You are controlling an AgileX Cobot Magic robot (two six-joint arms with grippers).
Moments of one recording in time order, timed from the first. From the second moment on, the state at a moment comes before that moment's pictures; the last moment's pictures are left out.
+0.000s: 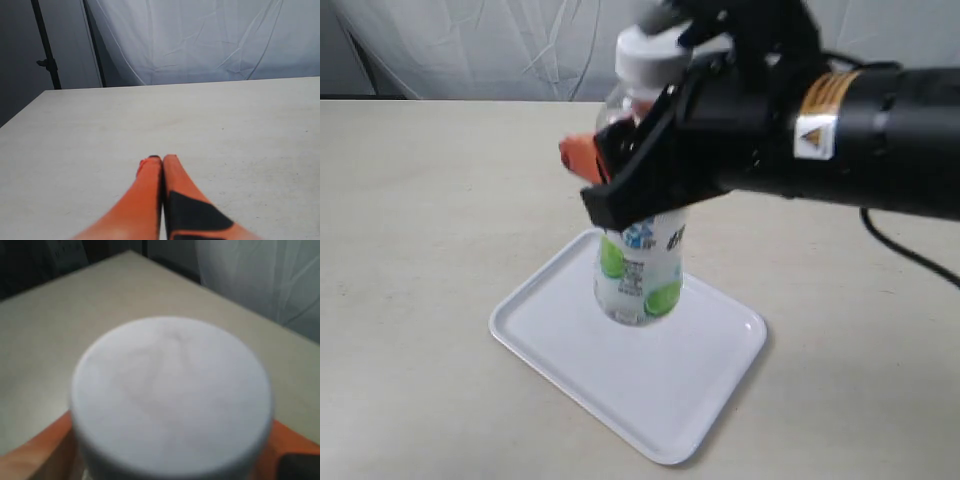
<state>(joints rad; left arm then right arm) 0.04 0.00 0.00 0.08 0.23 -0.04 1.01 1.19 -0.86 -0.02 0.12 0.04</state>
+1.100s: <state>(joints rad) 0.04 0.00 0.00 0.08 0.23 -0.04 0.99 1.36 -0.88 0.00 0.10 0.05</state>
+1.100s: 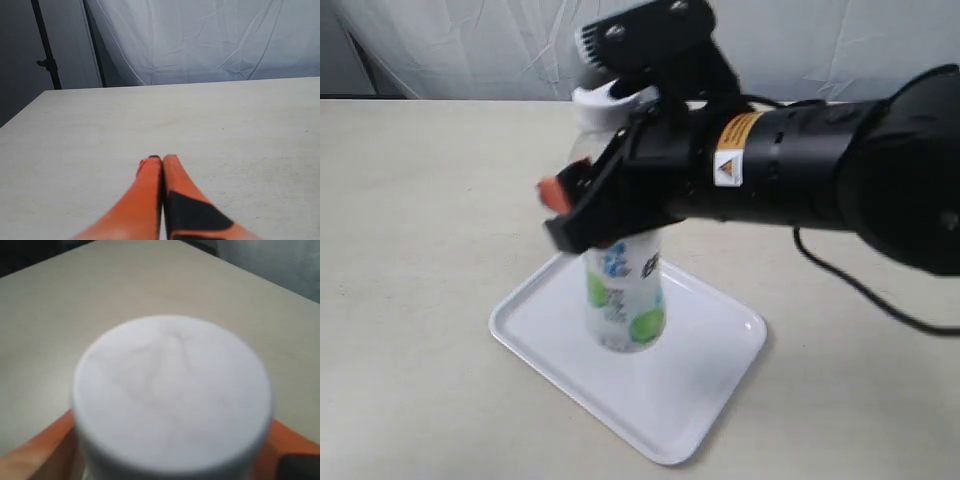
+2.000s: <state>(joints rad) 0.04 0.00 0.00 0.08 0.23 -0.04 0.82 1.33 -0.88 -0.10 0.10 0.17</state>
